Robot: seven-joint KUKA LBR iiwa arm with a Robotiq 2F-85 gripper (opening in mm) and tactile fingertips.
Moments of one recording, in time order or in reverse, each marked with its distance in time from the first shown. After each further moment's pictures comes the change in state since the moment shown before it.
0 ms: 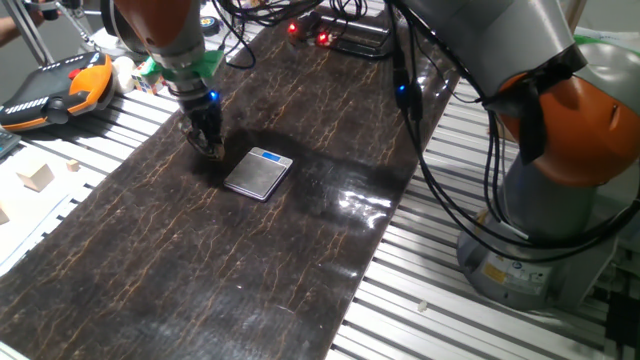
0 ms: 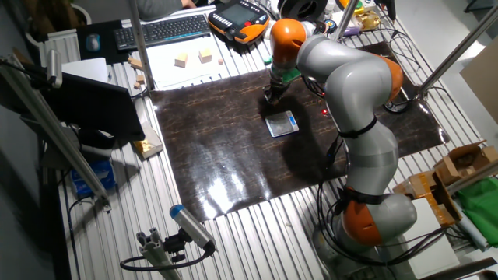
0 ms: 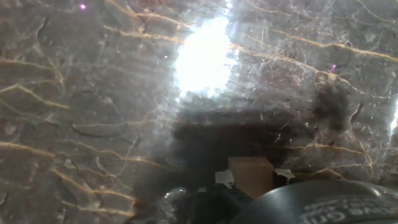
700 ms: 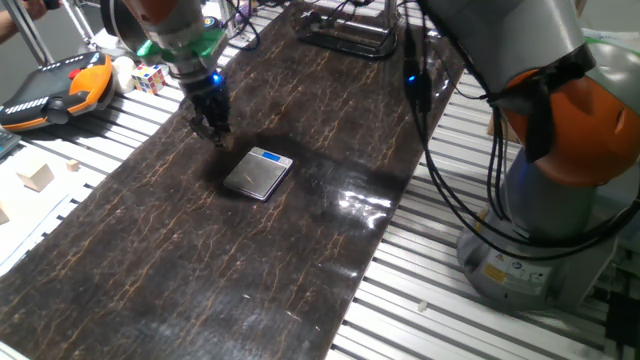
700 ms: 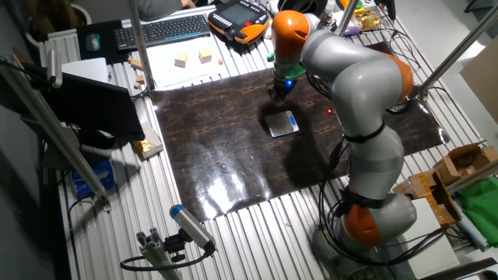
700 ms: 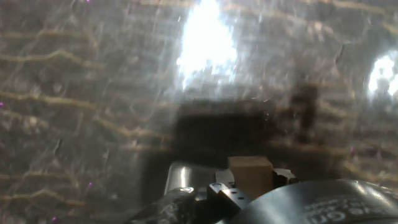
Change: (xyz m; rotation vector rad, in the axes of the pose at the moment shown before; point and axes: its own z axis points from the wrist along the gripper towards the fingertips) arm 0.053 0.024 -0.050 0.019 0.059 0.080
